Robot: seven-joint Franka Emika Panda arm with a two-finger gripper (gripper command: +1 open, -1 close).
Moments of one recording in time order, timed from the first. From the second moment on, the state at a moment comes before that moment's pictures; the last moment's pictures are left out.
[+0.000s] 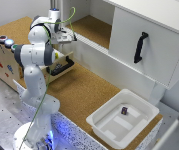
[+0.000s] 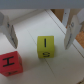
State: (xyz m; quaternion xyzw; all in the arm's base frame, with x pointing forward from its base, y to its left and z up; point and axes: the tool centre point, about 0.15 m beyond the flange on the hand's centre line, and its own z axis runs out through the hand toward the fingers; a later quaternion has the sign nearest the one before) arm 0.397 0.297 0.364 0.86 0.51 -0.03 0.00
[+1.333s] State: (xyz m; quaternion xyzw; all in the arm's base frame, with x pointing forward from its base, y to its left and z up) arm 0.192 0.419 0.531 0.87 0.48 0.08 0.03
